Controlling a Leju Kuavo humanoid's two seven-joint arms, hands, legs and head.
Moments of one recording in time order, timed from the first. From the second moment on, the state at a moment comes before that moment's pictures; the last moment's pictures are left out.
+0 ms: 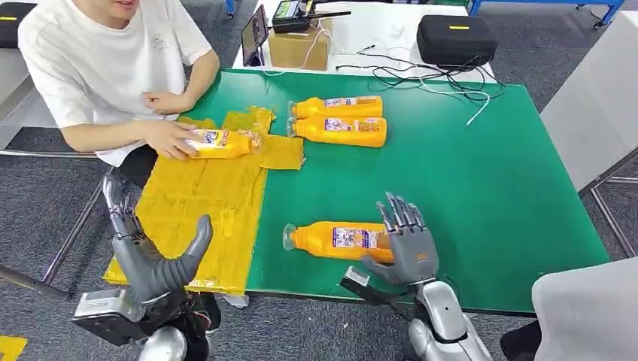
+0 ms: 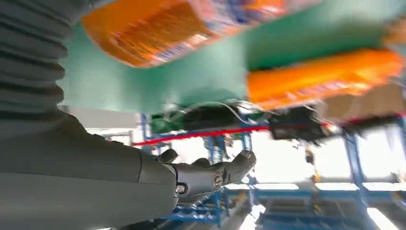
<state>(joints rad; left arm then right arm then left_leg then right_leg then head) 0.12 -0.21 -0.27 -1.77 -0.12 0.69 -0.65 -0.15 -0.05 0.31 -1.16 1.22 -0.60 -0.11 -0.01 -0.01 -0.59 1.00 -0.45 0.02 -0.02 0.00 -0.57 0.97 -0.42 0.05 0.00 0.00</state>
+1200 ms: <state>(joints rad) 0.12 -0.26 -0.25 -1.72 -0.24 0.70 -0.52 -0.45 -0.05 0.44 -0.86 1.17 -0.13 0.10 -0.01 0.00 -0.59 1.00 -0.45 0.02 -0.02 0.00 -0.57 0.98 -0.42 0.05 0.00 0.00</state>
